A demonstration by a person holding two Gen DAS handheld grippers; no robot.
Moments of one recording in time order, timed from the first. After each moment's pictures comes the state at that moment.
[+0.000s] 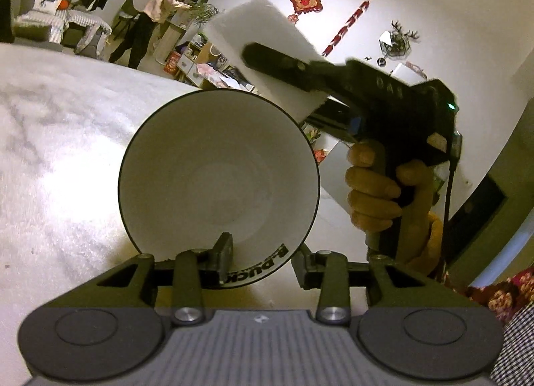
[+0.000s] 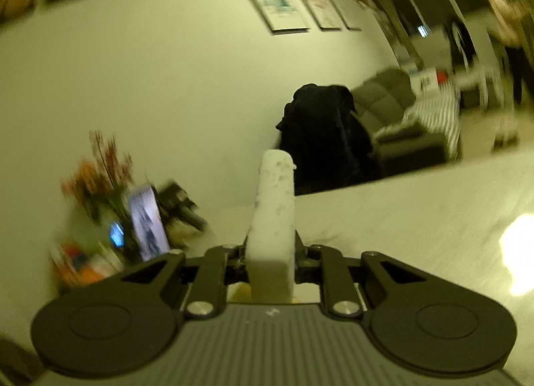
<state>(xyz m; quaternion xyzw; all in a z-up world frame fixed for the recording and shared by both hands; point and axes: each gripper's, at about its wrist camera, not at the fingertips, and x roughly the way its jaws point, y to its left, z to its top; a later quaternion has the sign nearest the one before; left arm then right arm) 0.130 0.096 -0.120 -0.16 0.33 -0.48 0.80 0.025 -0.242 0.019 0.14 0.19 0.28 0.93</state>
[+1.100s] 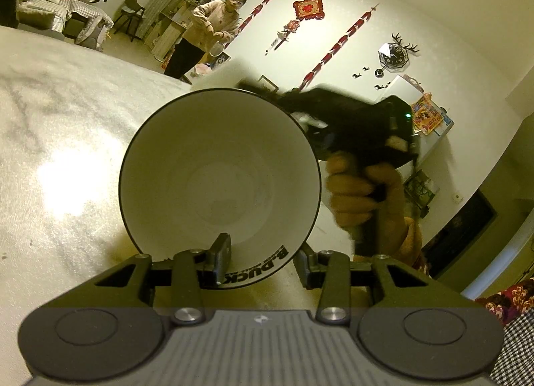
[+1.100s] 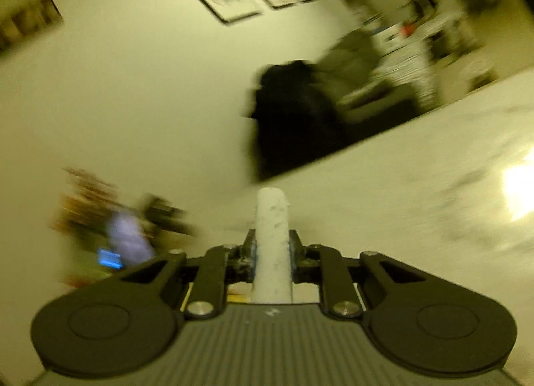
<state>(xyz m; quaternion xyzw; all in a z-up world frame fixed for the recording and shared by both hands) 0.121 0.103 -0.108 -0.18 0.34 -0.48 0.79 0.060 -0.295 -0.006 0.32 0.24 0.31 0.86</state>
